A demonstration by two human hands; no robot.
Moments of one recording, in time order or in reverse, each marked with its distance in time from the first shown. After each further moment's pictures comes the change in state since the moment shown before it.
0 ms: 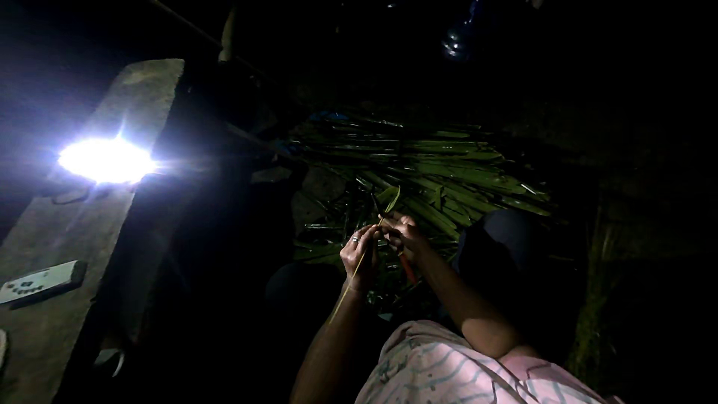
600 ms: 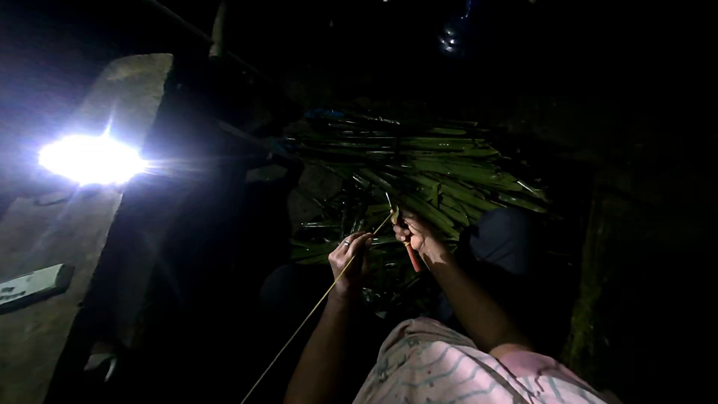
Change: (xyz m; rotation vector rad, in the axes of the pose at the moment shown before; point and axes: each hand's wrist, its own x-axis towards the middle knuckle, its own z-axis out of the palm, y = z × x) left_hand 0.003 0.000 -0.032 0.003 -0.141 0.016; right_hand 0.047 0.024 -0.054 0.245 0.048 0.172
